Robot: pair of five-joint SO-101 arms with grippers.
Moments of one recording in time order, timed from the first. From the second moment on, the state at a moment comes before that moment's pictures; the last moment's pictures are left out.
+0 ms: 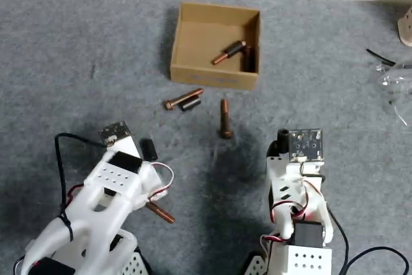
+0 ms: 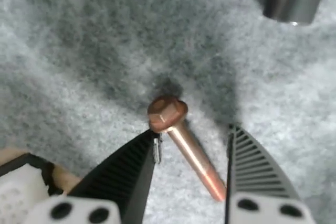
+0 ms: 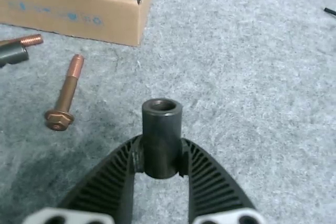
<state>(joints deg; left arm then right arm) 13.1 -34.7 68.0 66.1 54.1 -0.8 -102.9 95.7 44.9 10.5</state>
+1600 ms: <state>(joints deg) -0.1 -44.1 35.7 54.7 38.9 -0.8 -102.9 95.7 44.9 10.5</state>
